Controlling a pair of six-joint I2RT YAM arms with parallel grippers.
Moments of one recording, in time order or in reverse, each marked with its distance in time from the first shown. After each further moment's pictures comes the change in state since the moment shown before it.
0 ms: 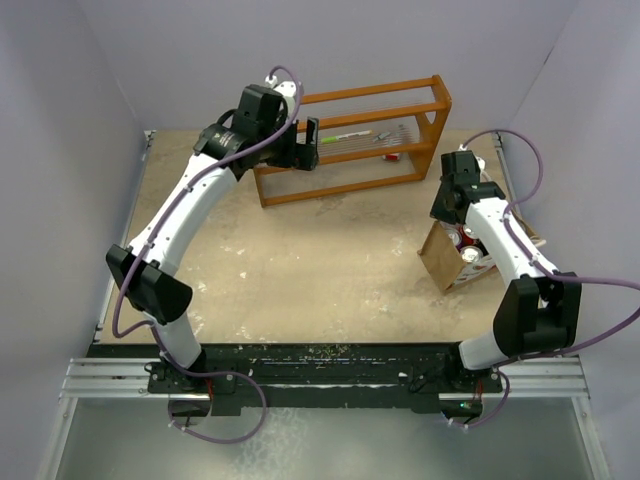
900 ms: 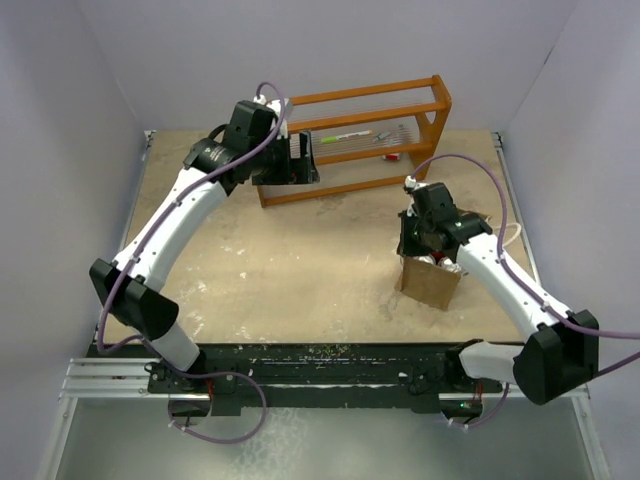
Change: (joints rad) left arm 0.000 -0.094 -0.159 -0.005 0.093 -0.176; right arm 0.238 -0.211 -0.182 -0.039 -0.312 -0.158
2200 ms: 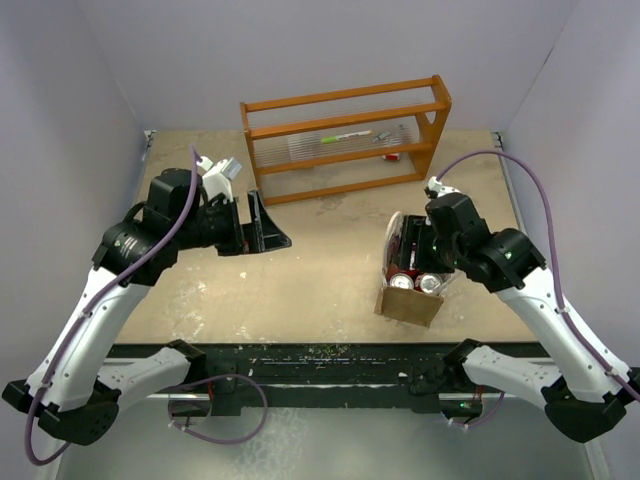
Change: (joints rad) left arm 0.004 -0.631 -0.439 -0.088 0.284 -0.199; right arm 0.257 -0.266 0.246 -0.394 0.149 0.286
